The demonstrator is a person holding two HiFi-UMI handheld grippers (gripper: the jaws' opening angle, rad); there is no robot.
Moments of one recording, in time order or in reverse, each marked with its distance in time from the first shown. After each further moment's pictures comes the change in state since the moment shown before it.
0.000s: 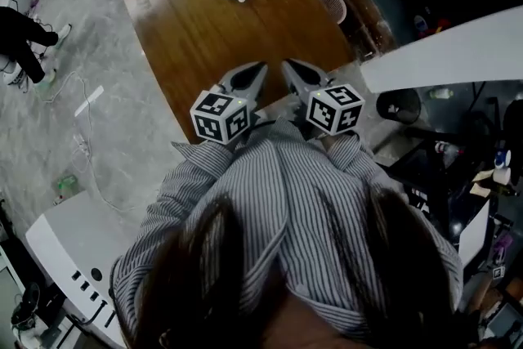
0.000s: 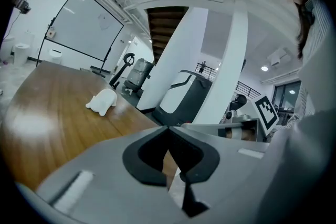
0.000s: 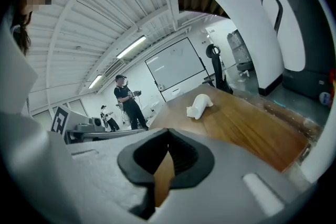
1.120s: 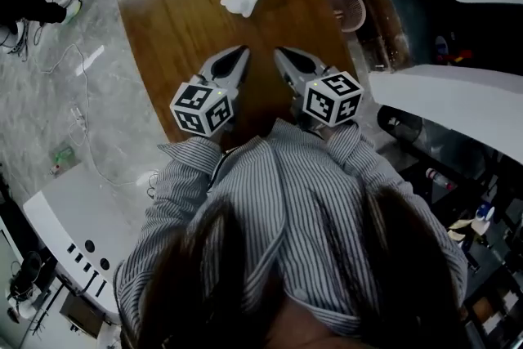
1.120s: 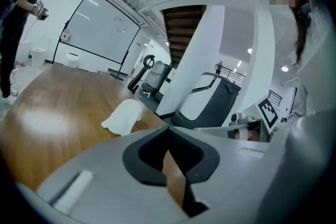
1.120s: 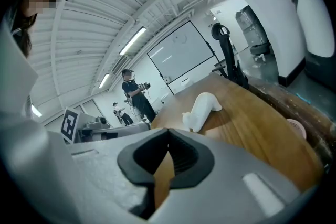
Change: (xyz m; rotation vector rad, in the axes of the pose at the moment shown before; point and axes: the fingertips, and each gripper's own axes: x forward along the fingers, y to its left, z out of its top) left arm 0.083 0.126 0.052 -0.066 -0.015 0.183; right arm 0.120 -0.080 0.052 0.046 0.139 0.162
